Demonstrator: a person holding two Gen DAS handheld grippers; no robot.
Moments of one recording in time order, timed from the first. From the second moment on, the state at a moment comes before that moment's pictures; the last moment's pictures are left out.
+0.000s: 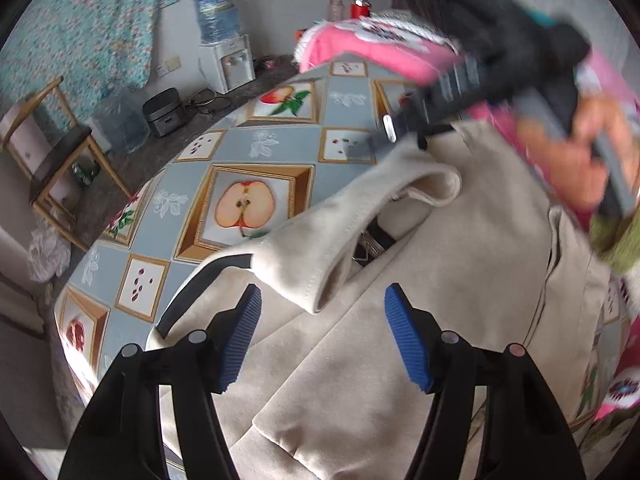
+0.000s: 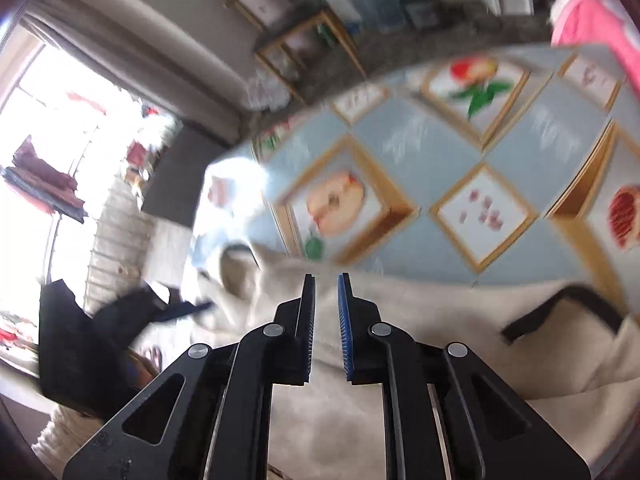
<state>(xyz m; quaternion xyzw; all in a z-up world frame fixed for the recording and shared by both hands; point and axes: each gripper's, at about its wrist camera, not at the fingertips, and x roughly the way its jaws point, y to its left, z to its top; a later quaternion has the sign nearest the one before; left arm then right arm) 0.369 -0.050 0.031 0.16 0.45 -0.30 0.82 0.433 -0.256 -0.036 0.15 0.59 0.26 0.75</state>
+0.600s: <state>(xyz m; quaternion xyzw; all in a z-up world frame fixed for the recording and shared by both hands) 0.416 -0.046 -0.022 0.08 0.55 -0.19 0.81 0.372 -0.305 -0.012 0.12 0.57 0.18 0.79</state>
